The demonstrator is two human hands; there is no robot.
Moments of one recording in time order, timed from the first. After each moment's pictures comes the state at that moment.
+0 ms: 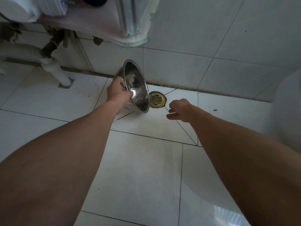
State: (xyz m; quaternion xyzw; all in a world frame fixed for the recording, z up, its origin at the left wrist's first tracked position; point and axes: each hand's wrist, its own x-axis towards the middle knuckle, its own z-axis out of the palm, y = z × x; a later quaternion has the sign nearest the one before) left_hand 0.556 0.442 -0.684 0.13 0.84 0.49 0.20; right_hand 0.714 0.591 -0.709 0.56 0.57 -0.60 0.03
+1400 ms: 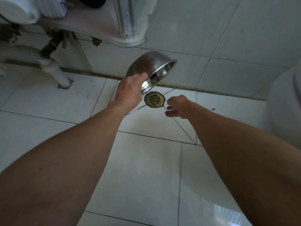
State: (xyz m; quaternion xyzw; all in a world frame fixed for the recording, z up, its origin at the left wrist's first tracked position) left_hand 0.583 0.455 -0.665 0.52 0.82 0.22 -0.10; right_hand 0.711 0.589 -0.694 0.55 0.58 -0.60 0.03
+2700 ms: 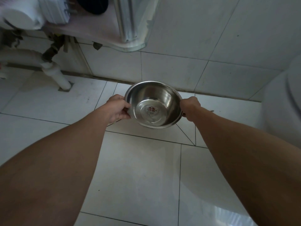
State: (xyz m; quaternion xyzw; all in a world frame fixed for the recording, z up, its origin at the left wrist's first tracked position) left_hand 0.556 0.418 -0.688 0.05 0.75 0.49 0.44; right_hand 0.730 0.606 -0.697 0.64 0.58 -0.49 -0.07
